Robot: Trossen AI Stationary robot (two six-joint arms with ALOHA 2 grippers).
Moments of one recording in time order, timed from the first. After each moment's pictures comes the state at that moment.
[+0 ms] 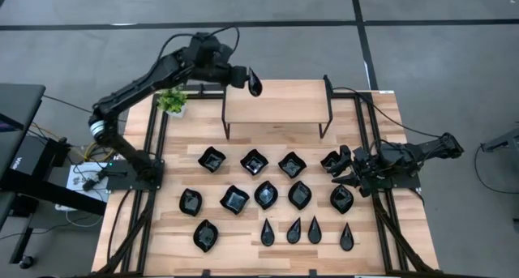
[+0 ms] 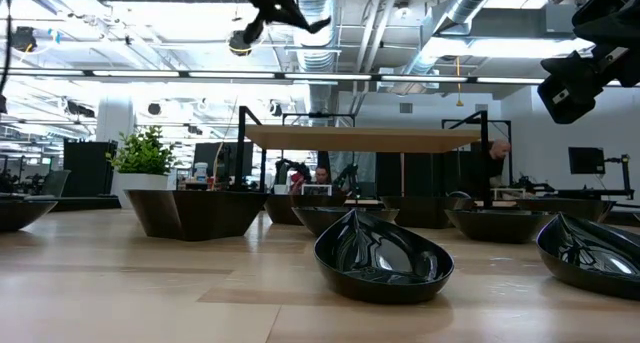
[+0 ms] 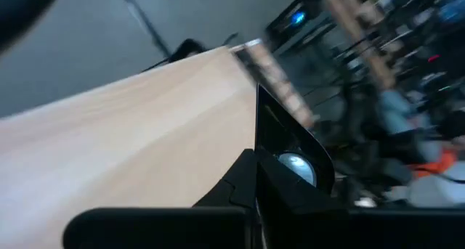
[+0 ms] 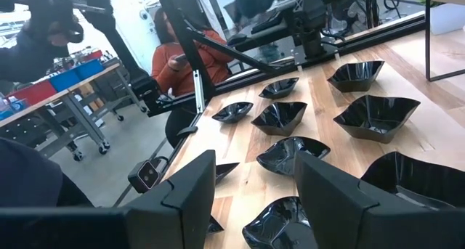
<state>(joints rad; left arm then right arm) 0.55 1.60 1.74 -0.71 0.19 -0.55 0.27 0.00 0.07 -0.15 0.03 0.39</state>
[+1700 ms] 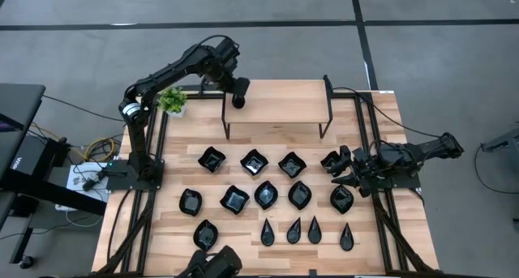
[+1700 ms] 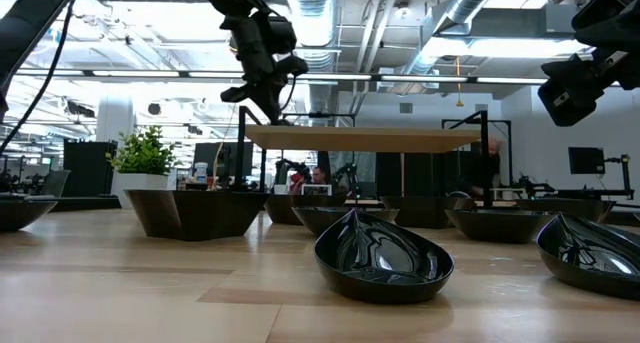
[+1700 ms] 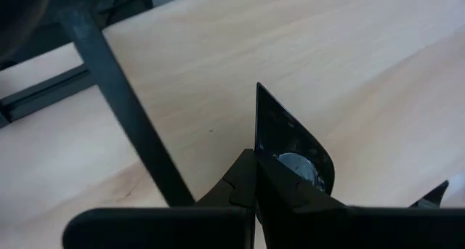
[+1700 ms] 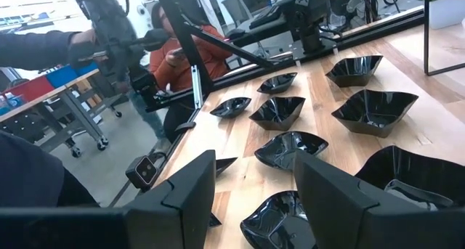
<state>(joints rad) 0.69 1.92 1.87 -1.14 0.11 -0.40 0.27 0.00 0.07 -0.17 0.03 0.39</state>
